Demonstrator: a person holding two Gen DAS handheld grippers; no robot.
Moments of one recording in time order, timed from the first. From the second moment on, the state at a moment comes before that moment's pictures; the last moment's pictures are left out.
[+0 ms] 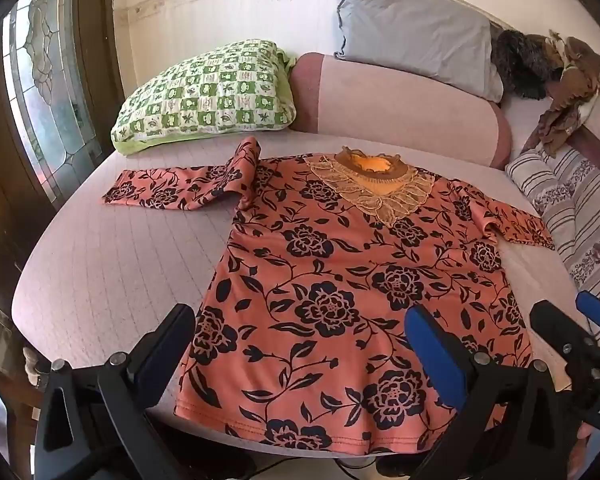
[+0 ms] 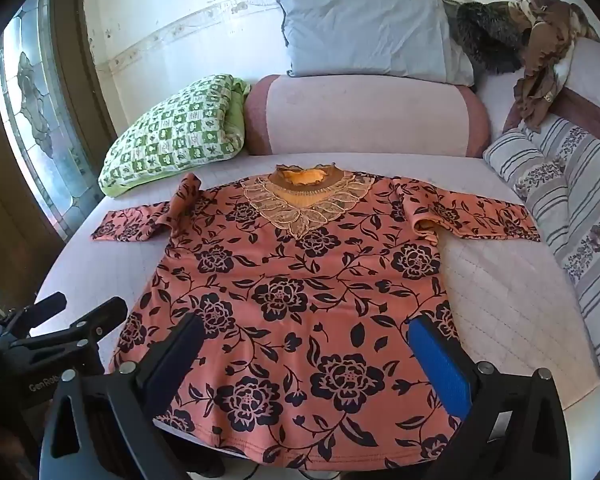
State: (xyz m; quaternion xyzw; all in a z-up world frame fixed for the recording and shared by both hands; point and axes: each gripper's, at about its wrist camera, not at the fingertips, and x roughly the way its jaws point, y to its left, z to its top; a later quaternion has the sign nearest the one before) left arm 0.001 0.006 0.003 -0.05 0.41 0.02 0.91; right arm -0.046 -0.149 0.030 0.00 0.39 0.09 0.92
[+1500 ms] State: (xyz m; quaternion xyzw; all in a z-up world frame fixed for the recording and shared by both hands) left arm -0.006 -0.002 -0.004 -0.04 0.39 0.02 0.92; right arm -0.046 -0.140 0.019 -0.01 0.39 0.09 0.92
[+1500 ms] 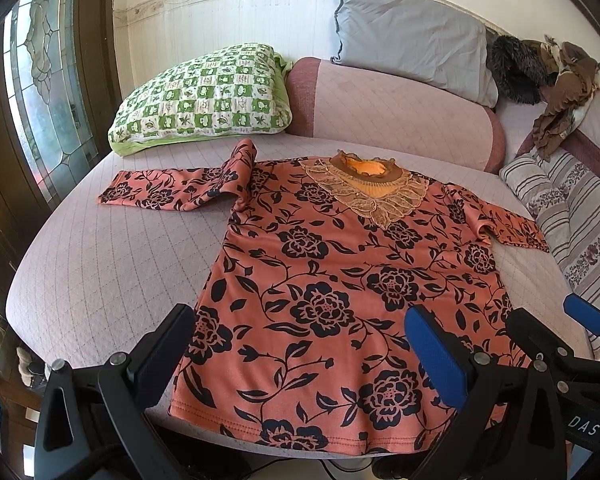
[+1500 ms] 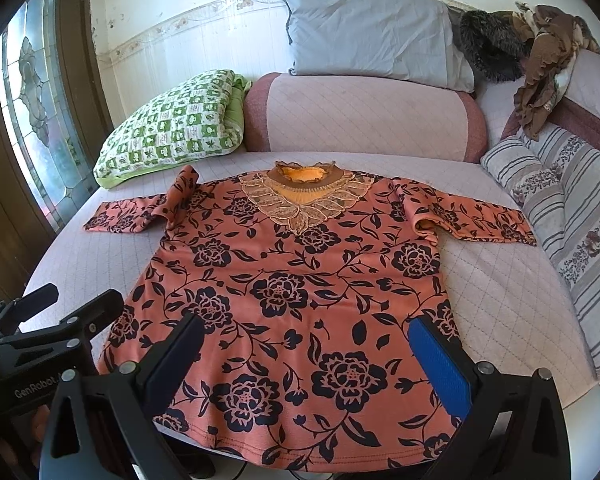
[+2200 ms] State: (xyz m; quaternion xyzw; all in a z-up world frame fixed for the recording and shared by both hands) left arm -0.007 -0.001 -0.004 -0.04 0.39 0.02 0.92; right arm -0.047 -0.138 0.018 -0.01 0.39 0.08 0.92
